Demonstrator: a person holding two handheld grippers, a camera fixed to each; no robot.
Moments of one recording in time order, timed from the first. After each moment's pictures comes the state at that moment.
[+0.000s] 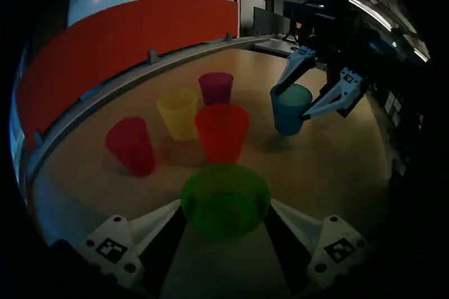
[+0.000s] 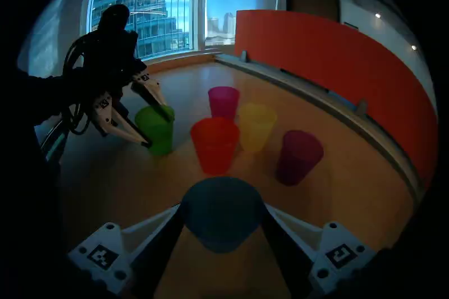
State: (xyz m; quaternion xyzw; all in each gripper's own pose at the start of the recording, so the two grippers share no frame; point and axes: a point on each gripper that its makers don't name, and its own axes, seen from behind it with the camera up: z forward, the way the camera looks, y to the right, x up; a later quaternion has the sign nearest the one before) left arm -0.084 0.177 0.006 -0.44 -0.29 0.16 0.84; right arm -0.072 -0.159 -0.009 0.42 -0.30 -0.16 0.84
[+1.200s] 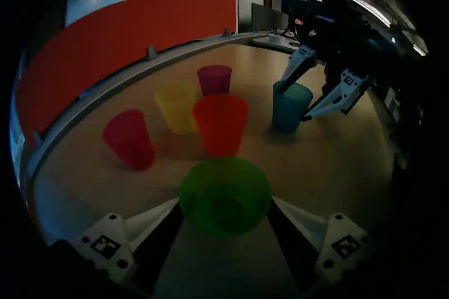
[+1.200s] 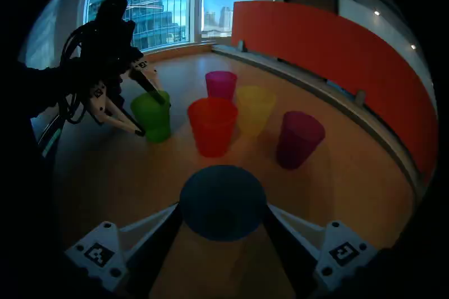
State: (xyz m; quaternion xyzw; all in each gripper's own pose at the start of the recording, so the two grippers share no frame) left arm -0.096 0.173 0.004 -0.44 -0.30 0.17 0.83; right arm -0.095 -0.147 -0.017 0.40 -0.31 -0.17 0.84
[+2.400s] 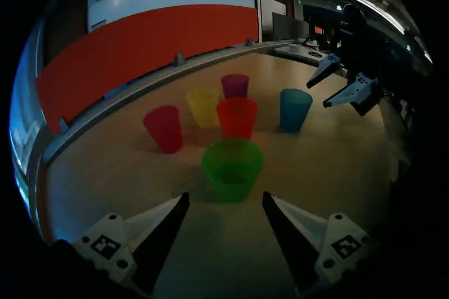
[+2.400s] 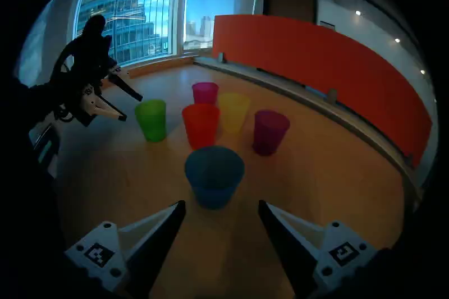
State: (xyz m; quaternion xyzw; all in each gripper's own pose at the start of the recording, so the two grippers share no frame) left arm -0.060 0.116 -0.032 -0.36 -0.28 0.16 0.88; right arm -0.061 -0.098 -0.056 0.35 -0.28 -0.14 0.88
